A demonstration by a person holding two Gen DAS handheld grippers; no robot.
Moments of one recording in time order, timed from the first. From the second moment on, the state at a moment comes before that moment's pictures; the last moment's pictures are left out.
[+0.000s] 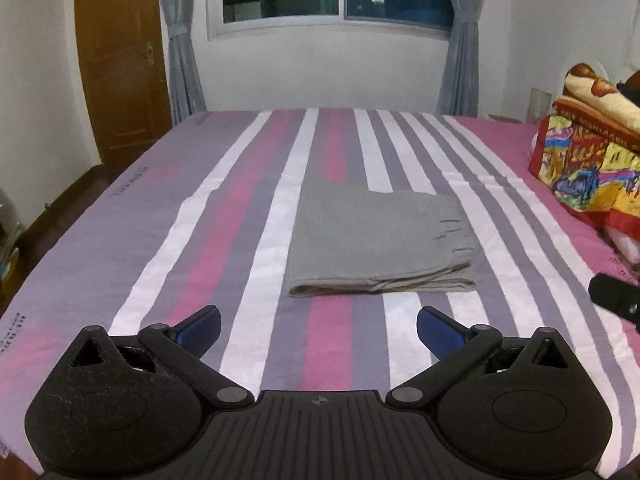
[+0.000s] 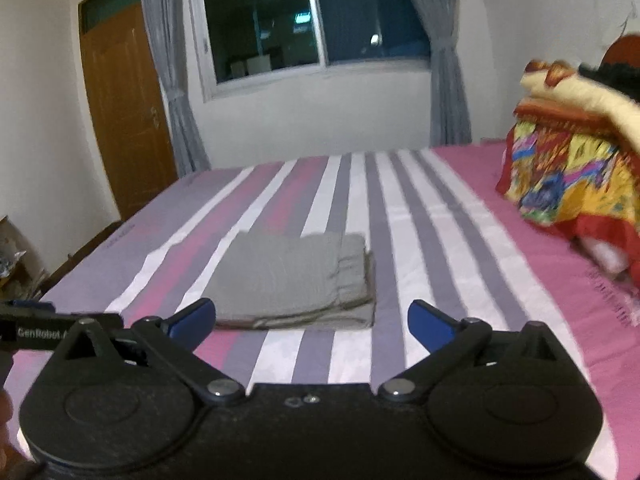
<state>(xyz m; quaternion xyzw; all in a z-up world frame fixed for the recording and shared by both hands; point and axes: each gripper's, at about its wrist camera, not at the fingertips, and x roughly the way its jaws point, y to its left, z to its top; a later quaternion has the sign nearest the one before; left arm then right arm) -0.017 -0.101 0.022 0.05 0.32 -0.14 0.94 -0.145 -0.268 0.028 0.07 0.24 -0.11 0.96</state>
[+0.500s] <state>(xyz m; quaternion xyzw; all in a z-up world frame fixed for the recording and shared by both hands) -0.050 -0.097 0.039 0.05 0.31 -0.15 0.94 -0.176 -0.258 0.046 0.06 0.20 -0.15 0.97</state>
